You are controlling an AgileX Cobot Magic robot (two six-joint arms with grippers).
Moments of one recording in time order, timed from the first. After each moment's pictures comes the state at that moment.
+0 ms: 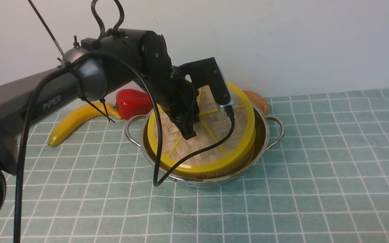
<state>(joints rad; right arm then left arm) 0.02 0.01 0.01 0.02 0.34 0.17 -0.43 2.01 -1.67 -0.09 0.81 0.93</state>
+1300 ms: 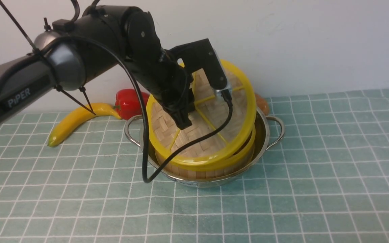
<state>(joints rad) 0.02 0.01 0.01 0.02 0.34 0.17 -0.43 1.92 -1.68 -0.08 0.89 0.89</state>
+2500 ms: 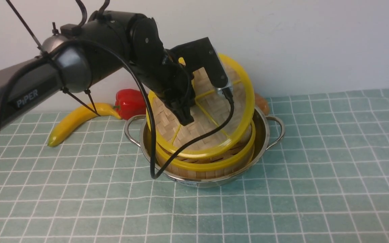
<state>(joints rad) 0.02 0.01 0.01 0.02 0.34 0.17 -0.43 1.93 -1.68 -0.04 0.81 0.84</state>
